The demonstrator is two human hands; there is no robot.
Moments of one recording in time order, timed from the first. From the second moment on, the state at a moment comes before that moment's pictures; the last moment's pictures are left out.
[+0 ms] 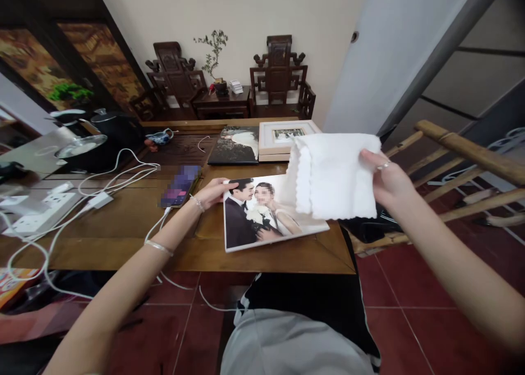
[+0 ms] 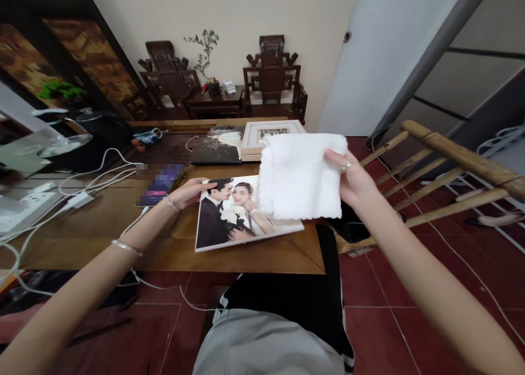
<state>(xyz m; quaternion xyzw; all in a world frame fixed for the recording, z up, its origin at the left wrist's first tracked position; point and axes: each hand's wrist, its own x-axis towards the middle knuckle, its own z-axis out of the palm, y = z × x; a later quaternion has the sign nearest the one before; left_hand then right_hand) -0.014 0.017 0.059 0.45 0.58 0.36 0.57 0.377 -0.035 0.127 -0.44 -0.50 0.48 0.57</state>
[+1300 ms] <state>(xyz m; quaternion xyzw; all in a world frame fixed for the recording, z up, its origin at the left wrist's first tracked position) 0.077 -0.004 0.139 0.88 0.17 0.36 0.26 0.336 -0.049 0.097 -0.42 -0.48 0.61 0.46</state>
